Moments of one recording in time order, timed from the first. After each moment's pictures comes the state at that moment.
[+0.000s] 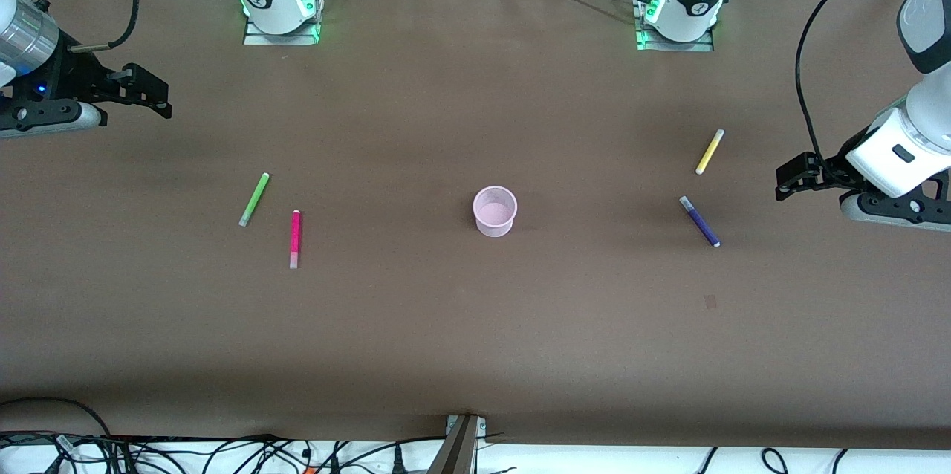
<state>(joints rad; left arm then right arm) 0.02 0.19 -0.06 -1.54 0.00 1.78 0.07 -0.03 -0.02 0.11 -1.65 0.01 1.60 -0.06</state>
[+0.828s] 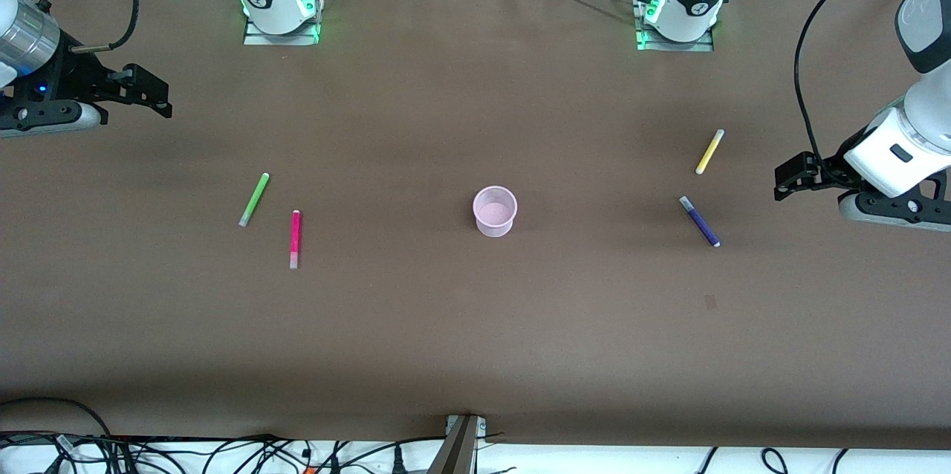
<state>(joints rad) 0.01 0.19 -0.06 -1.54 0.00 1.78 0.07 -0.03 -0.02 0.11 -1.67 0.01 1.61 -0.04</state>
